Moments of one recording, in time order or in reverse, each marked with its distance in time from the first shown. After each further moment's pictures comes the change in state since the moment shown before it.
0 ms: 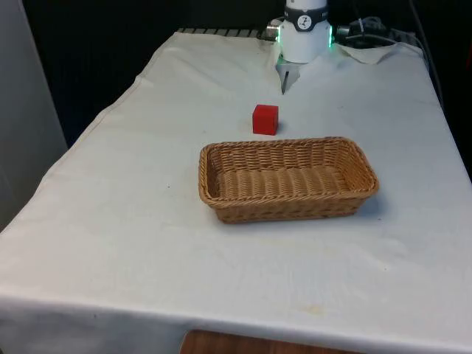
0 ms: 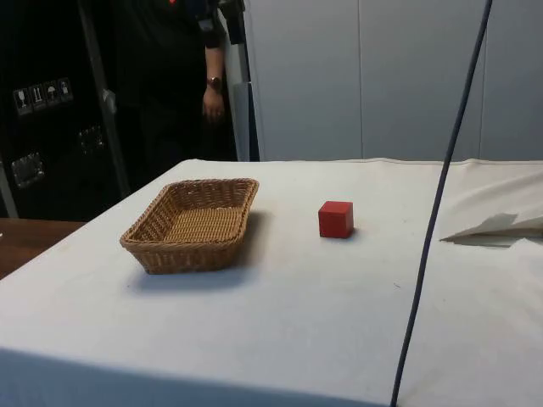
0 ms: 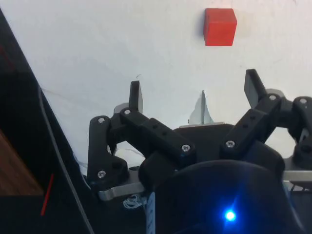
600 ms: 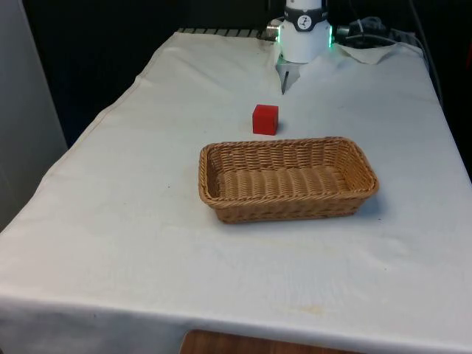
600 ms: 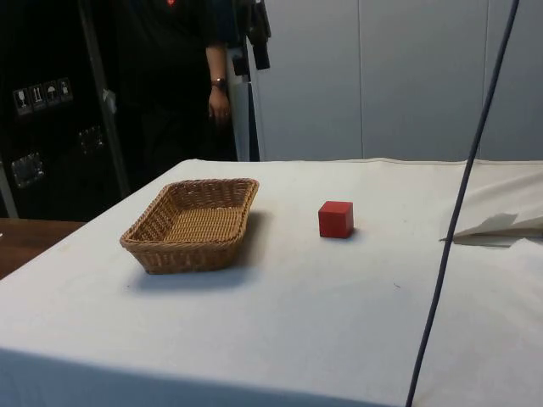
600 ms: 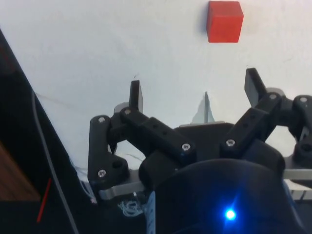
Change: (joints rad) arm -0.004 -0.095 -0.001 -0.216 -0.011 0.135 -0.004
